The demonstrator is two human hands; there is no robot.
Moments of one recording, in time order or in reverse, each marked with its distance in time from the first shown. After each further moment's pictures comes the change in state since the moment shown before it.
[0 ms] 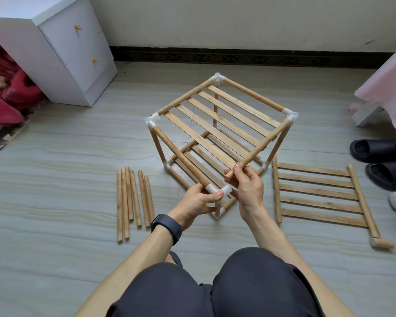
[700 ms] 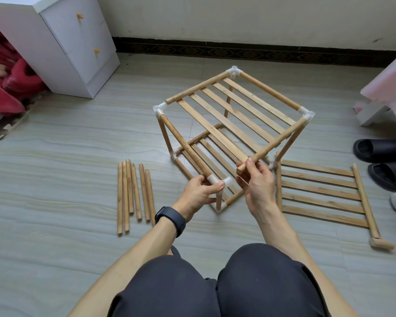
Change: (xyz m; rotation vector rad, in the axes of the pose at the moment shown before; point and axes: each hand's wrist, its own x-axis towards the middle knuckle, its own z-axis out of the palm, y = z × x) left_hand 0.004 0.002 0.001 0.017 0.074 0.053; right_hand 0.006 -0.006 -0.012 0.099 0.022 -0.001
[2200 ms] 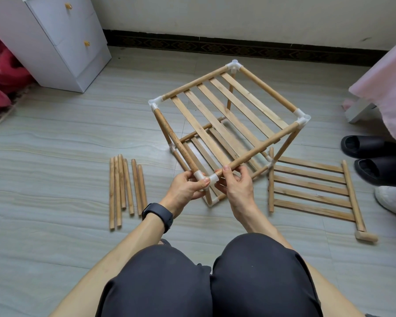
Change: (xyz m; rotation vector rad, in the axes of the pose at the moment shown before) left_hand -0.003 -0.008 -0.007 -0.101 0.032 0.024; right_hand -0.020 0.027 0.000 -0.152 -0.102 -0.024
